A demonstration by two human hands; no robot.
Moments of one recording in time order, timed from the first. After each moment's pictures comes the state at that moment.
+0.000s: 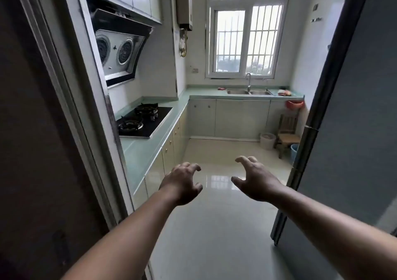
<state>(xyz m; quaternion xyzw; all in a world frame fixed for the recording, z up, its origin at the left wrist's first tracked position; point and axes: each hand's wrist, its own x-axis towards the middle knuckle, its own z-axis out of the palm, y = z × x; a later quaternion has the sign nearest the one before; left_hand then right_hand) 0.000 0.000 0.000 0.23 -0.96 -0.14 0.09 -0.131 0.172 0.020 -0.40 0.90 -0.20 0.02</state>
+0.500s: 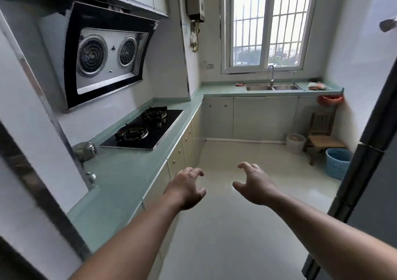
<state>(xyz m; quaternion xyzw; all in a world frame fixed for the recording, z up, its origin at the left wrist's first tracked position) -0.191 -0.122 -0.023 0.30 -0.94 -0.15 0.05 -0.341 0.025 -0.024 -0.39 0.88 -0.24 0.10</state>
